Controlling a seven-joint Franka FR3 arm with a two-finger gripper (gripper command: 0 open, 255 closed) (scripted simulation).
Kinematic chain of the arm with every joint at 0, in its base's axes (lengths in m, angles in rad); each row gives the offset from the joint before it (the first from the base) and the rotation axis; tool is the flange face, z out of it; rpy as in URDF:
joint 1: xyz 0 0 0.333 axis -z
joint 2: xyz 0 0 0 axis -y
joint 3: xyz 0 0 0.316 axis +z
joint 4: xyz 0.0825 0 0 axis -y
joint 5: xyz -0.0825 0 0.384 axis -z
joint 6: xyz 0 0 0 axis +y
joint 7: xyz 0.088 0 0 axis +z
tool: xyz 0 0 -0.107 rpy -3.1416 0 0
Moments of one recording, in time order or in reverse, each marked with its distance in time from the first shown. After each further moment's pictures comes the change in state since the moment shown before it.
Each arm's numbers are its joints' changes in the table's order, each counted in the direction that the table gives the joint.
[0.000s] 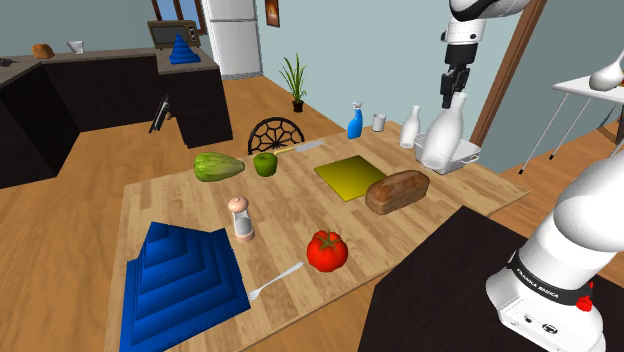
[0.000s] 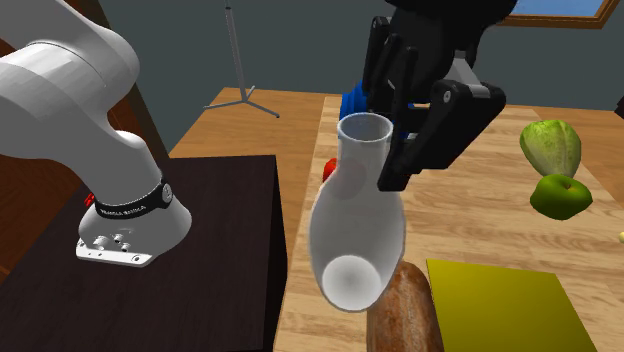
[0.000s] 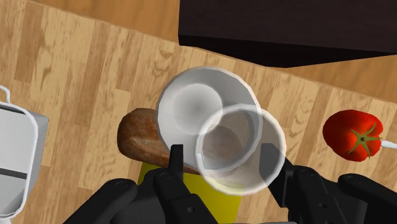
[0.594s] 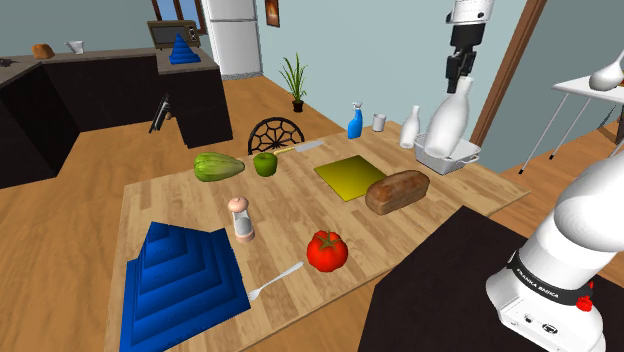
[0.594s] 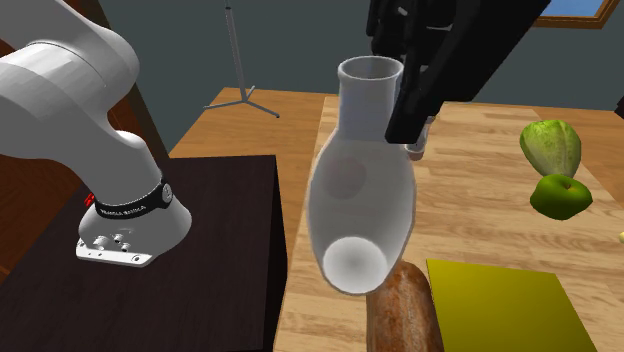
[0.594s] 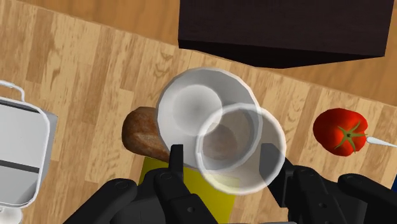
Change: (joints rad) arm -0.003 0.011 0.010 0.108 -0.003 0.118 0.003
